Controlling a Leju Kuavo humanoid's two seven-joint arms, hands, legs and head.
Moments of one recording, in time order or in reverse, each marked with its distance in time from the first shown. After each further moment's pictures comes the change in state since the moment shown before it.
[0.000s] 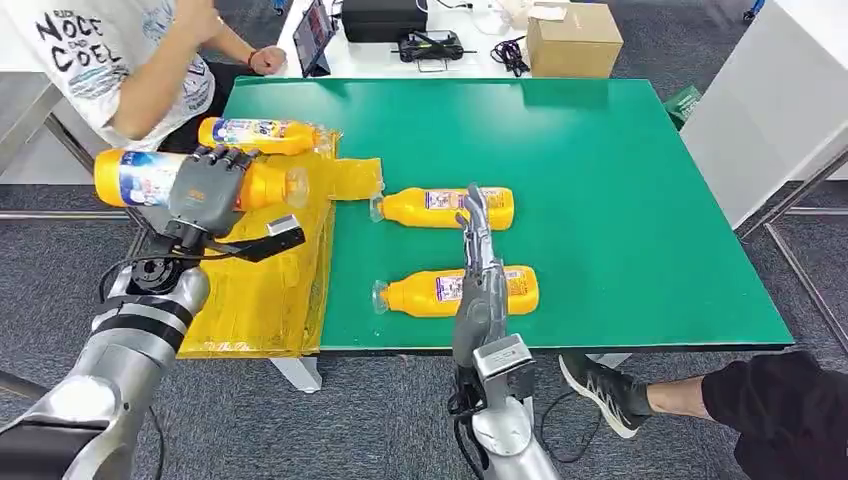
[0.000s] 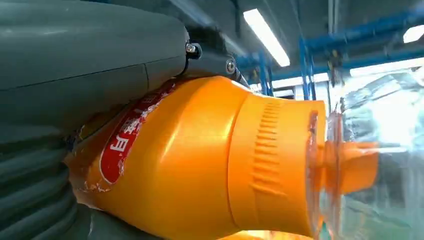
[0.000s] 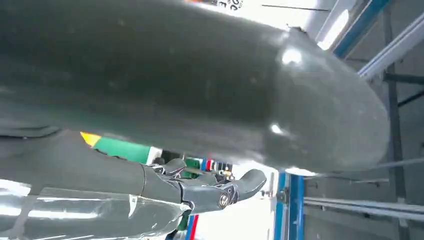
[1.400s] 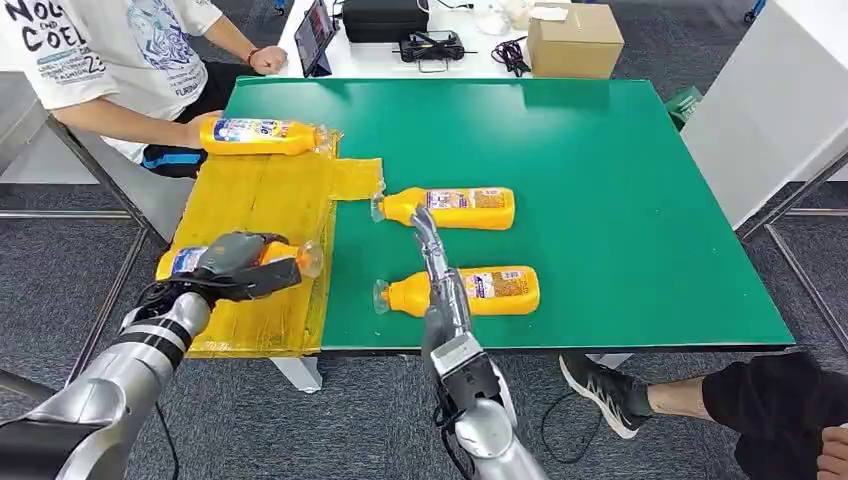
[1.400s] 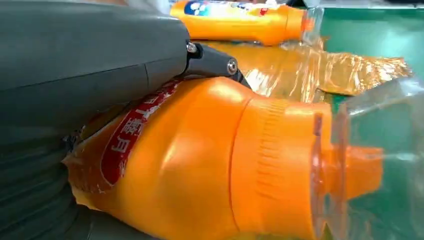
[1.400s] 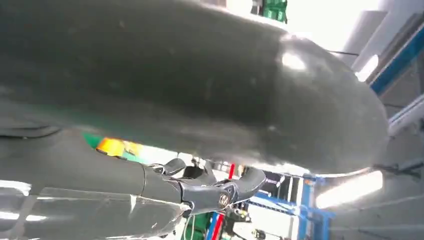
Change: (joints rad) left arm -0.009 0.024 -0.009 0.263 0.337 -0.467 -0.133; right arm -0.020 0.000 0.045 0.103 0.039 0.059 0.043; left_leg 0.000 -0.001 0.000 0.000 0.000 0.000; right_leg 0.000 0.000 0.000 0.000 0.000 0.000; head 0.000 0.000
